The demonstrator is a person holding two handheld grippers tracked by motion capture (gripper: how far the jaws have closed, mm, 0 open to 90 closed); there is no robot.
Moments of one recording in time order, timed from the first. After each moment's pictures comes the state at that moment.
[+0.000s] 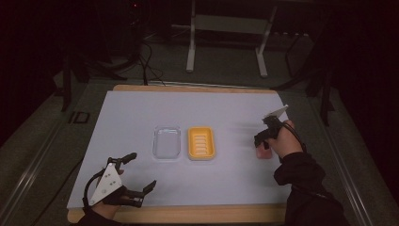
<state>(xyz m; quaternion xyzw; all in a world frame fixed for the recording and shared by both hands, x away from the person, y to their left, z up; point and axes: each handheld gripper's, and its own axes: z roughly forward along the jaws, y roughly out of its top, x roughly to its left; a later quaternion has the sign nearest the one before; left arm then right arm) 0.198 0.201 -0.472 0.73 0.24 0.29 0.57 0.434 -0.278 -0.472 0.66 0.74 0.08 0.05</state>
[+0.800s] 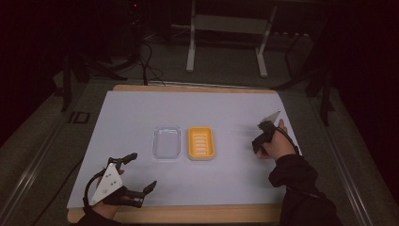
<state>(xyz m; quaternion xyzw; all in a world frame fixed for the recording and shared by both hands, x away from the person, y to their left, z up) 0.199 0.200 -0.473 0.73 0.24 0.29 0.57 0.438 -0.271 -0.499 0.66 0.75 0.02 0.04</state>
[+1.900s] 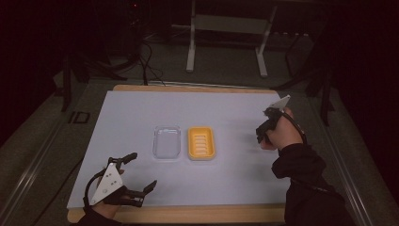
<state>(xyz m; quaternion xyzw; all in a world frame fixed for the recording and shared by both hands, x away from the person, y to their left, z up) 0.199 0.200 -0.473 0.73 0.24 0.29 0.57 0.432 -0.260 -0.421 0.71 0.70 0.02 0.04</state>
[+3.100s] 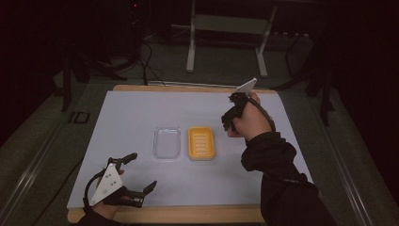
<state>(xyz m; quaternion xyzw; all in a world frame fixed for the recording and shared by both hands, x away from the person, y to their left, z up) 0.198 0.200 -0.472 0.73 0.24 0.29 0.57 0.423 -0.144 -0.368 0.66 0.75 0.09 0.04</state>
